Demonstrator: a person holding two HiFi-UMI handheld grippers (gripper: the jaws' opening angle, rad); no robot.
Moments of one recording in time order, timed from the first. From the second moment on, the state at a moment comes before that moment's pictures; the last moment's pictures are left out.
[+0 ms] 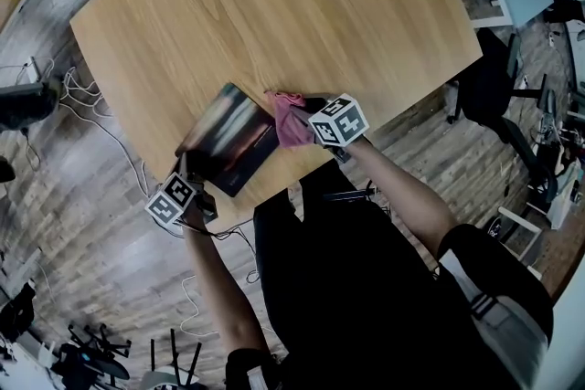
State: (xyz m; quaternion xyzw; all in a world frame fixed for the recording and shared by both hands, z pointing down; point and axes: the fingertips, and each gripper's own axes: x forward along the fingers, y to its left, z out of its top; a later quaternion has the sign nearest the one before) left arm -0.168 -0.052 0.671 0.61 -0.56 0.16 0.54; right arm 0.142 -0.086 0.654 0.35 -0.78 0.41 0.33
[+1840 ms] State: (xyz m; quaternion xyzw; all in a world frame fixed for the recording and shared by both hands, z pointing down) left arm -0.140 -0.065 0.324 0.73 -0.67 -0.02 0.14; right arm 0.028 -0.128 0.329 0.38 -0.91 0.18 0.06
